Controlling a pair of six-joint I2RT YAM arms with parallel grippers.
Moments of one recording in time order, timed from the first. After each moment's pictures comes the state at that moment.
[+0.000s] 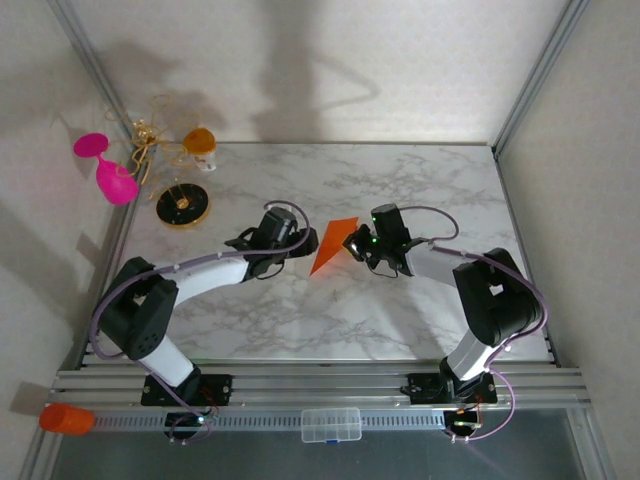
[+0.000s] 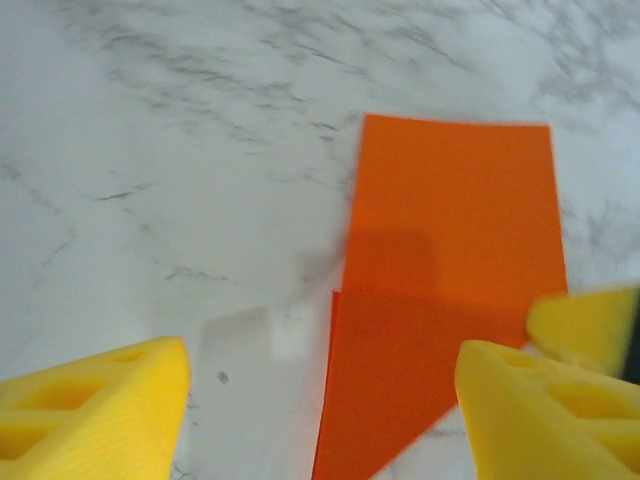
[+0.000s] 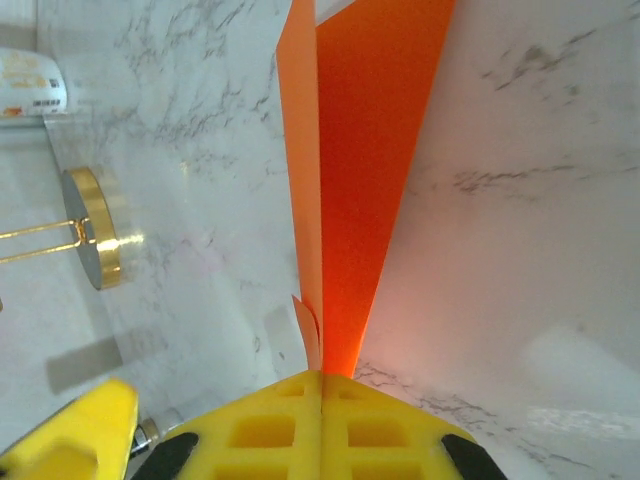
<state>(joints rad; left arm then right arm) -0.64 1.59 0.89 -0.01 -0.09 -0.64 0.49 1.66 0.83 0.08 -0.35 1.16</state>
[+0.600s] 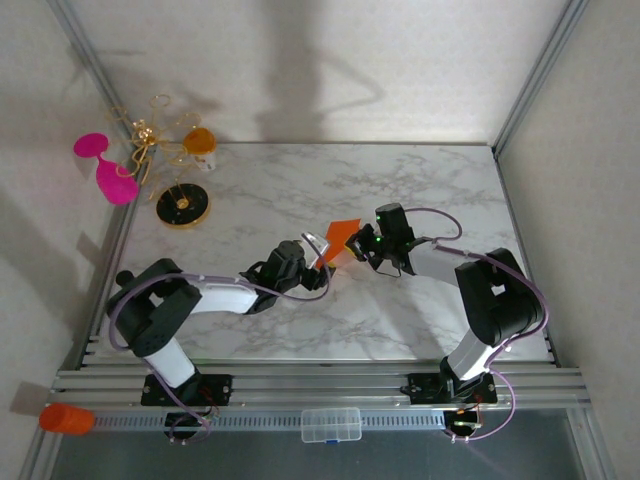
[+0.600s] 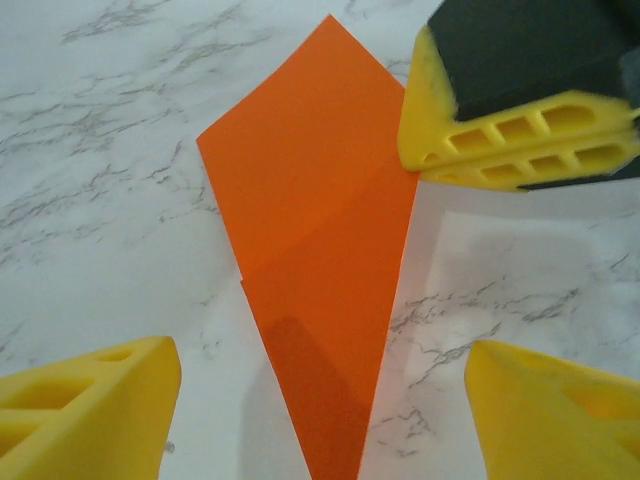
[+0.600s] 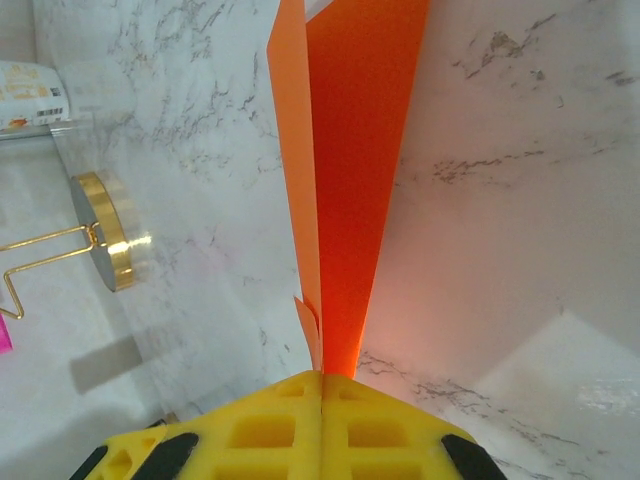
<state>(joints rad) -0.77 1.68 0.67 0.47 -0.10 -0.01 0.47 1.66 0.83 0.06 -0.40 1.20</state>
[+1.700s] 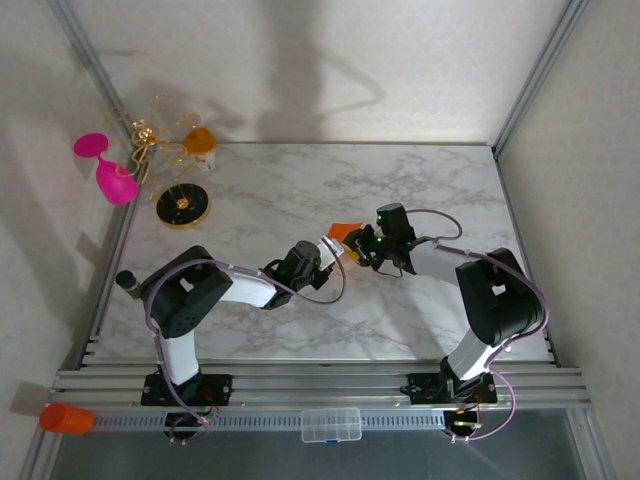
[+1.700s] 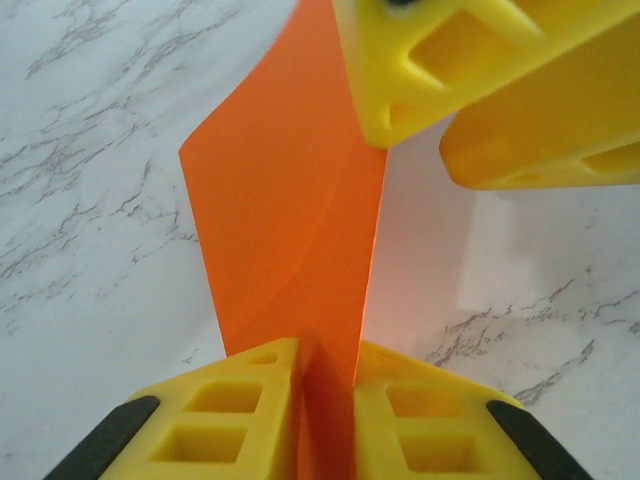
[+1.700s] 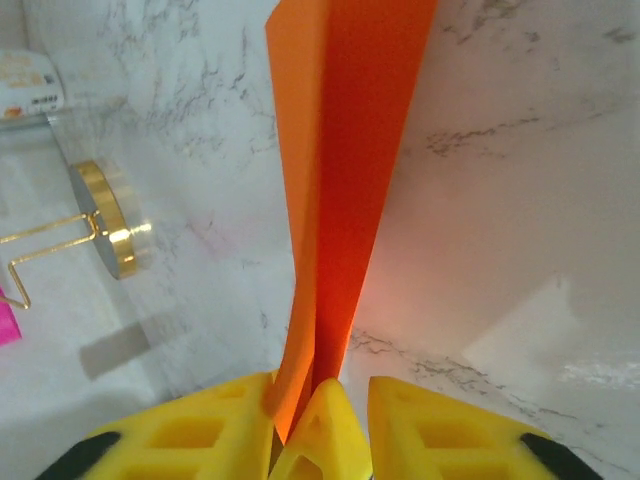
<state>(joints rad) -0.80 1.85 0.78 0.50 -0.17 0.17 0.46 1.66 0.83 0.03 -0.45 1.21</state>
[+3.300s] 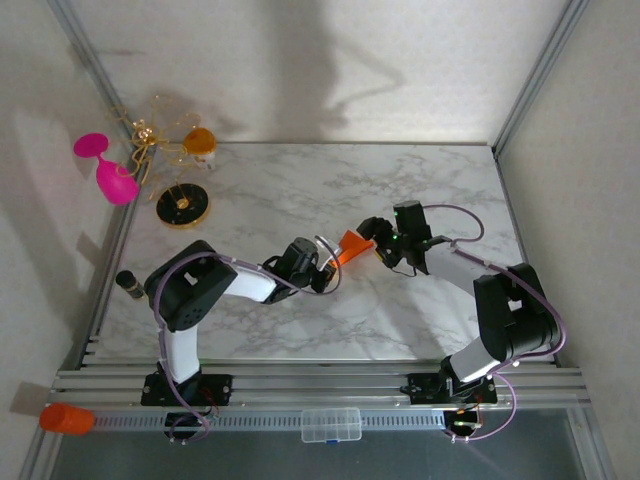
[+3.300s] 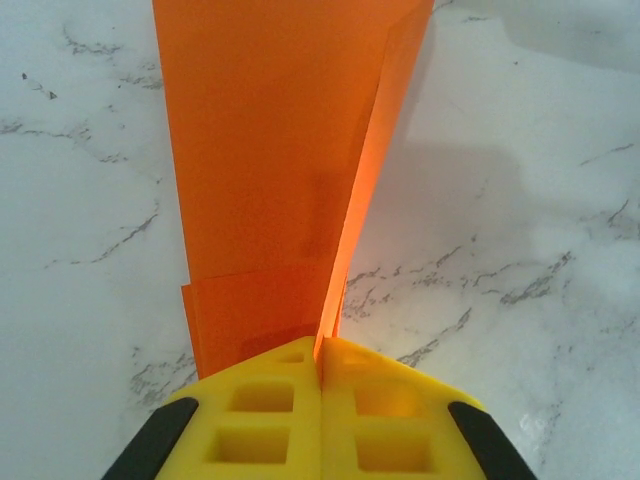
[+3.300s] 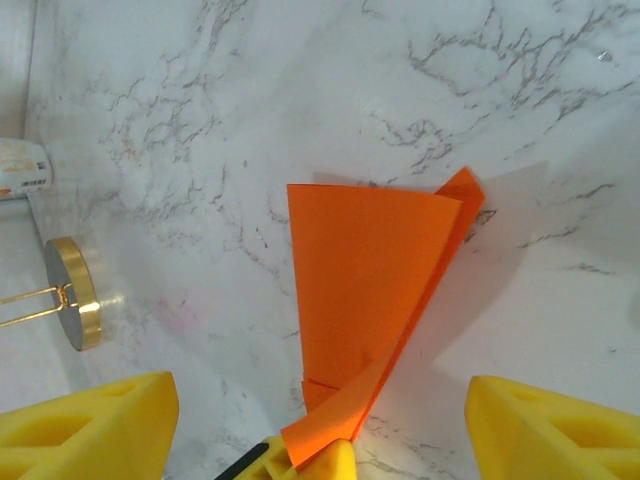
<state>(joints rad) -0.74 1.91 0.80 0.43 0.13 -0.12 0.38 1.54 0.80 -0.07 -0.30 1.08</state>
